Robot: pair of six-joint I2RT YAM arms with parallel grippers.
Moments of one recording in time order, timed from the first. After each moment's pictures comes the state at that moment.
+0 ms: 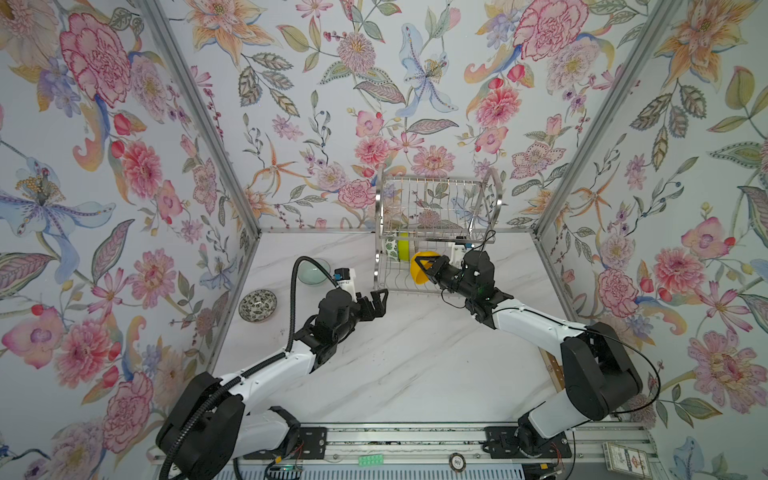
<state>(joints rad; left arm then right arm) -0.59 1.24 0.61 0.30 -0.03 -0.63 0.49 1.60 0.96 0.47 -0.36 1.08</state>
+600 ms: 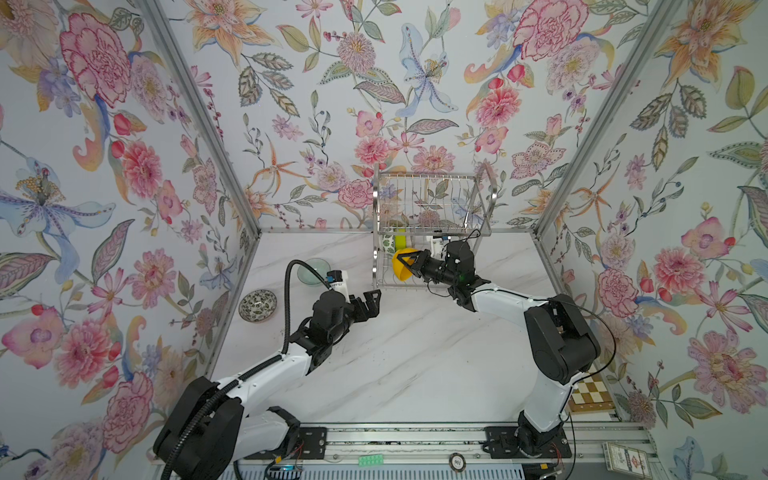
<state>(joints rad) -0.54 1.22 0.56 0.30 -0.02 -0.66 0.50 1.86 1.16 0.54 -0.54 1.09</state>
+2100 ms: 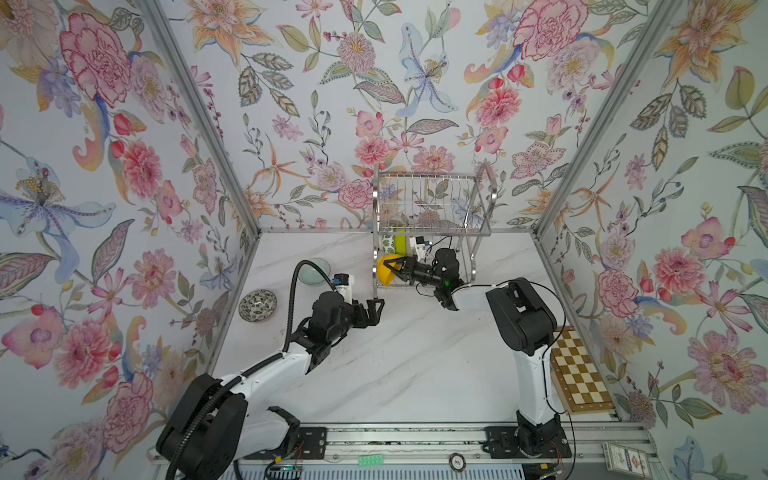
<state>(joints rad) -0.52 1.24 0.56 0.26 0.13 -0.54 0.50 2.17 1.27 0.87 -0.75 1.24</state>
